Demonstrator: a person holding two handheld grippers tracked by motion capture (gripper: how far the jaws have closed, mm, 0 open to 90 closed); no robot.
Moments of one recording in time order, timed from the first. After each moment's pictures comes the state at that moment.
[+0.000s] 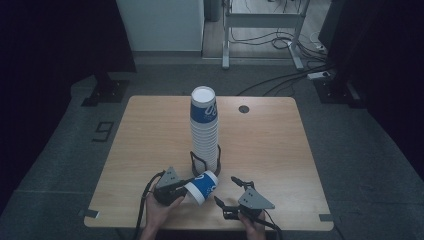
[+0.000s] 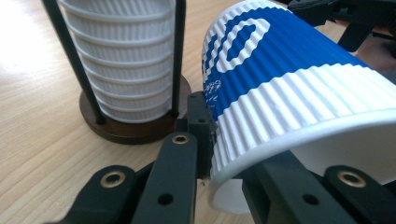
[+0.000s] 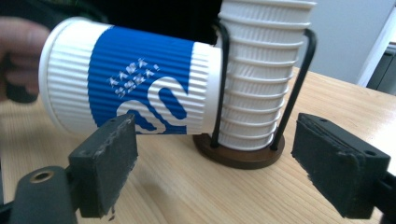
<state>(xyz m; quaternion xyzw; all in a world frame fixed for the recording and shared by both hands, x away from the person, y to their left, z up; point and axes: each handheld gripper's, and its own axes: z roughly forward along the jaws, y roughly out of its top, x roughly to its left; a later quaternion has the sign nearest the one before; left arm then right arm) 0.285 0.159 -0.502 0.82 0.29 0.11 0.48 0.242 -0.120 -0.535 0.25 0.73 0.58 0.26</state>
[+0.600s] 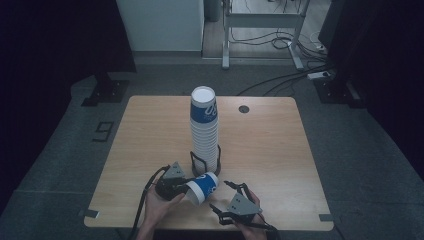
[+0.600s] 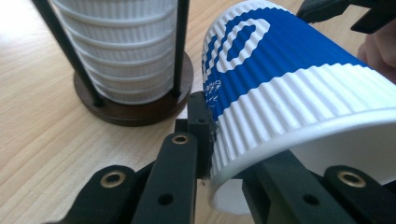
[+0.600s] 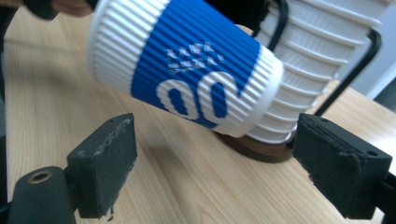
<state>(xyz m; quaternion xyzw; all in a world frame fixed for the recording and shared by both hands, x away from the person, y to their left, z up) 0.301 0.151 -0.491 0.86 0.29 0.06 0.41 0.238 -0.103 -0.538 0.17 0.79 0.51 0.28</state>
